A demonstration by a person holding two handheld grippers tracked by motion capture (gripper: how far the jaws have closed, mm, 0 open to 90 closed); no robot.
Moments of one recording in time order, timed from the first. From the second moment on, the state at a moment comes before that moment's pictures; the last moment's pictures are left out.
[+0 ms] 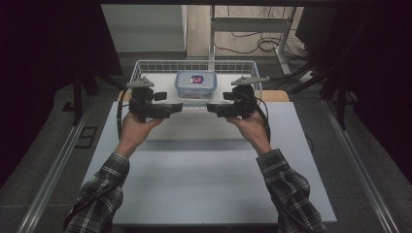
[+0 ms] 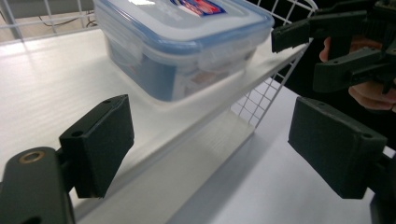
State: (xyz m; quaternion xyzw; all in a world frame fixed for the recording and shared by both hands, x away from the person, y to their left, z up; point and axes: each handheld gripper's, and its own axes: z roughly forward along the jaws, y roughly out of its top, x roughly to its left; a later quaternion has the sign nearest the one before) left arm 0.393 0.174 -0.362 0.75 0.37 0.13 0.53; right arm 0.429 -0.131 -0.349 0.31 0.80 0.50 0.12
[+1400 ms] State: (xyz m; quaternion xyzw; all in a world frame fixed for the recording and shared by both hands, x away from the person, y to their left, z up) left arm 0.339 0.163 -0.427 0.77 0.36 0.11 0.51; right arm 0.369 -0.131 -0.393 0.27 0.81 0.50 0.12
